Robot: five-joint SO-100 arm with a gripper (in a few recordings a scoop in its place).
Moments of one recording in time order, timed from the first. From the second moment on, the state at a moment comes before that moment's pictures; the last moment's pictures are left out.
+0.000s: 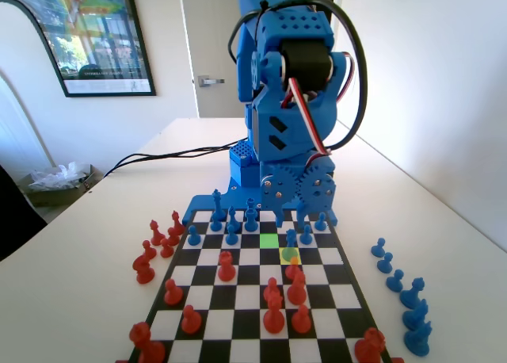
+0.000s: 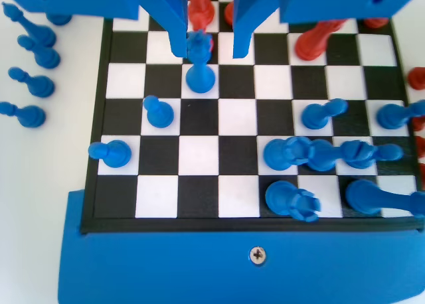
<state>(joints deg) -6.9 88.2 121.6 54.0 -82.6</state>
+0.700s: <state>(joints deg) -7.6 86.2 121.0 49.6 -82.7</state>
